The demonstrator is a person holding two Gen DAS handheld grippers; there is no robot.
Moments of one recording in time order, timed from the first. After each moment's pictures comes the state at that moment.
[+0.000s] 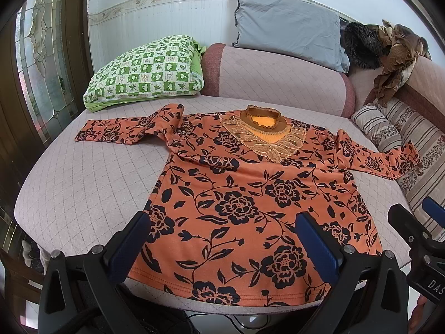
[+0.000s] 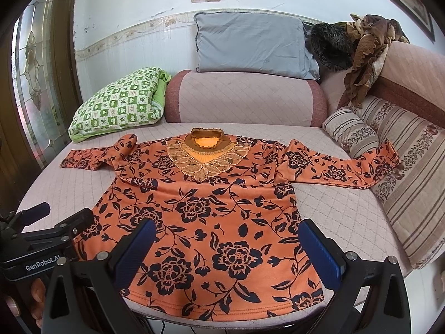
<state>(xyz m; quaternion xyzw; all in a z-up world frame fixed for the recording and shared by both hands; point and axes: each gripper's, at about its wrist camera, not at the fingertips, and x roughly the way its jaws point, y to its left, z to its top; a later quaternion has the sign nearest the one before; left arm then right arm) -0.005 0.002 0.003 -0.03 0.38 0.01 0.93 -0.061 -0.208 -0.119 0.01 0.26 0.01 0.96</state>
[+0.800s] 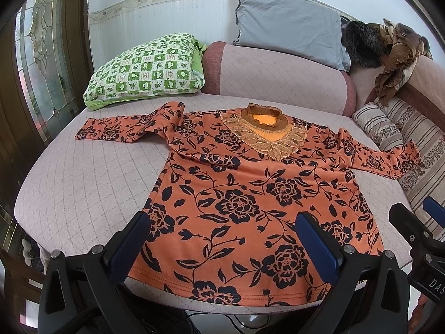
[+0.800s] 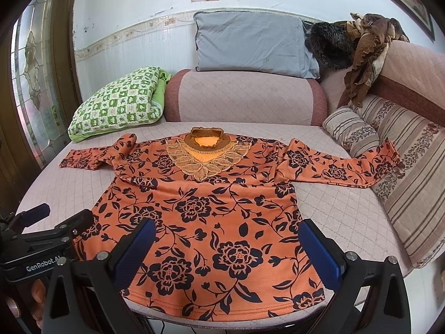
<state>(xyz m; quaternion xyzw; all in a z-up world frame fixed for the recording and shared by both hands) -0.005 0.002 -0.001 -0.03 0.38 0.01 0.92 -0.059 -0.209 -0.123 0.02 0.27 0.01 0.96</state>
